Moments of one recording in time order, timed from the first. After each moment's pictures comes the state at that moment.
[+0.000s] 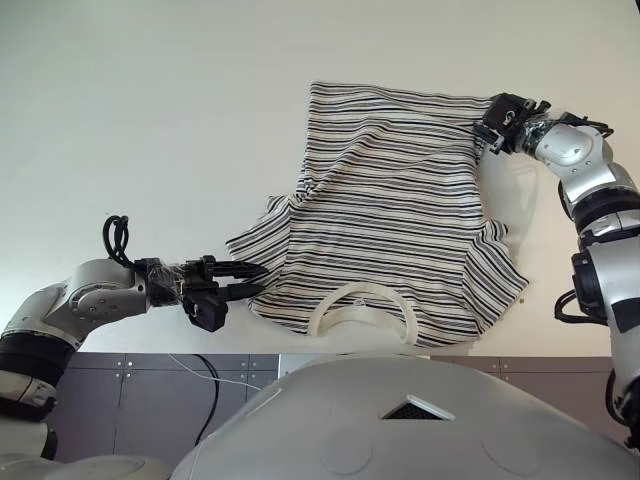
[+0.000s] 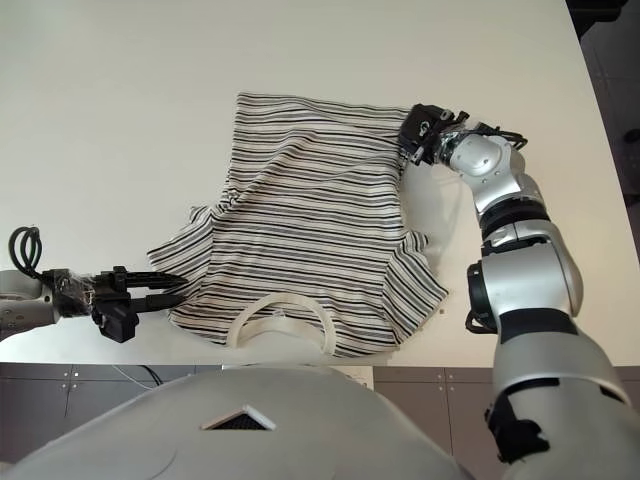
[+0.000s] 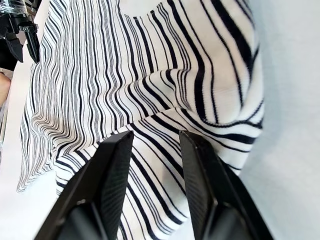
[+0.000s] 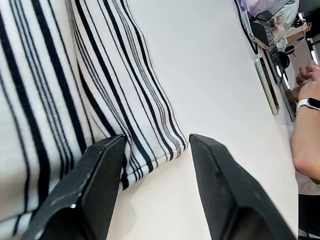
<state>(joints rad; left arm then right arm) 0.14 1.11 -0.38 0.27 0.21 -1.10 -0.63 -0.76 -0.48 0.34 1.28 -0.34 -0.46 0.36</state>
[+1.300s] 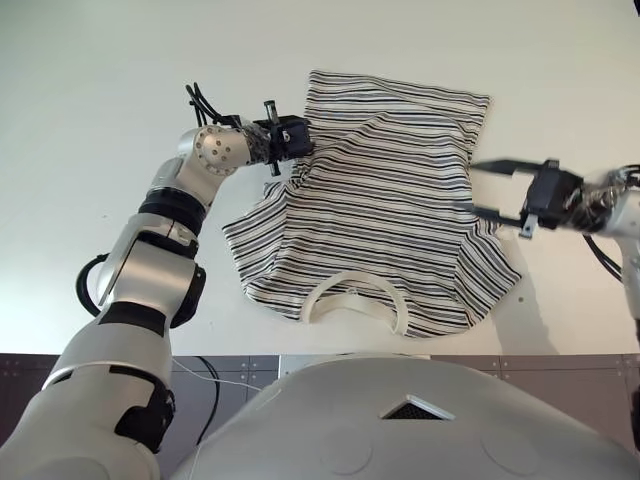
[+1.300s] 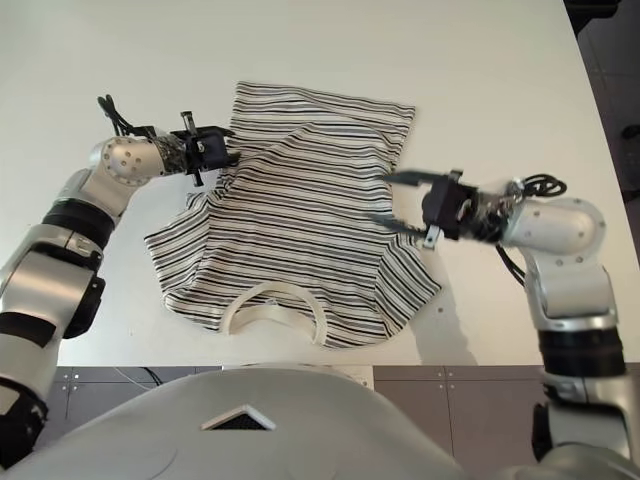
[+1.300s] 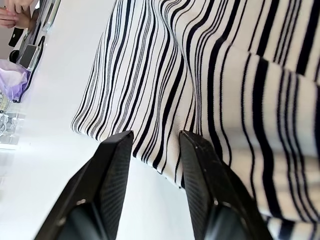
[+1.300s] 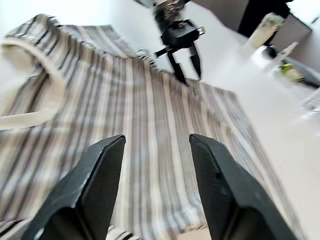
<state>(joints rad) -0.70 0.47 -0.47 1.09 0.31 -0.54 -0.64 0.14 -0.89 0.04 -0.29 0.32 -0.12 1.15</state>
